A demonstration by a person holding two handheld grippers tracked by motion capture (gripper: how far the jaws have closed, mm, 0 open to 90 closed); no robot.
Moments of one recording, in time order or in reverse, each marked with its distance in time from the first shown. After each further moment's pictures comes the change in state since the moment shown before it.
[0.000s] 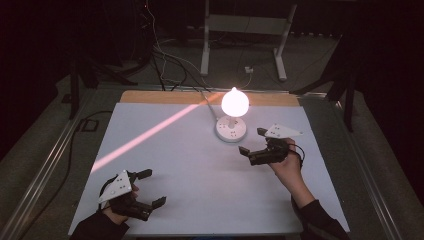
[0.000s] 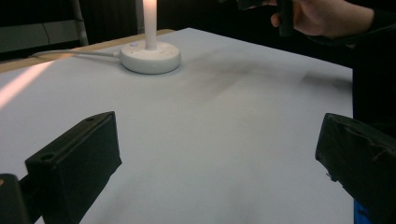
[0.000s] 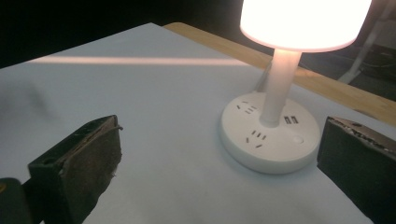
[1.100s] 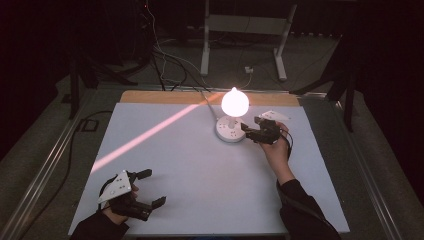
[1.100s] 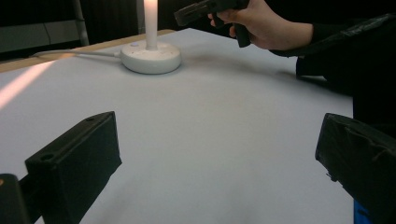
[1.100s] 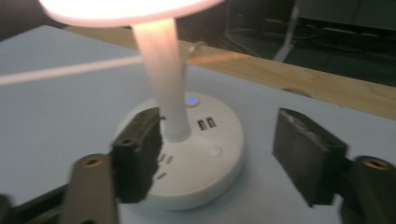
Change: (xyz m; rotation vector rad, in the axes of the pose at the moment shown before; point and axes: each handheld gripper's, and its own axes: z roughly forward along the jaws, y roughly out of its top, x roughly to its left) left arm 0.000 0.000 -0.001 0.000 0.004 0.001; right arm -0.056 -0.011 0.065 0.024 -0.257 0.149
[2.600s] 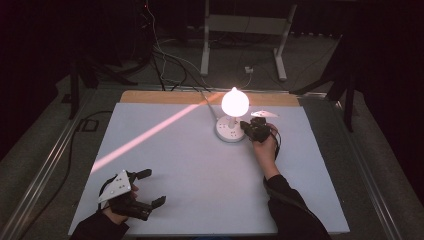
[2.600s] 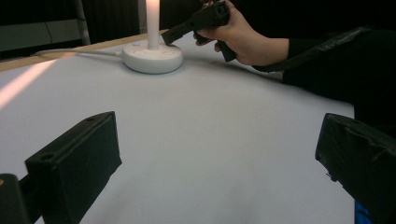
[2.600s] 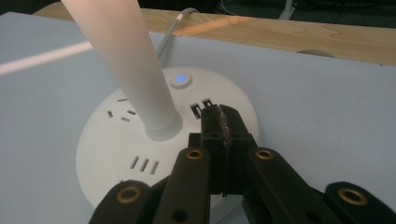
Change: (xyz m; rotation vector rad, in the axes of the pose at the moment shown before) left arm 0.001 0.000 0.000 0.000 0.002 -0.008; right arm 0.000 -0.011 0.045 0.097 -0.005 0.104
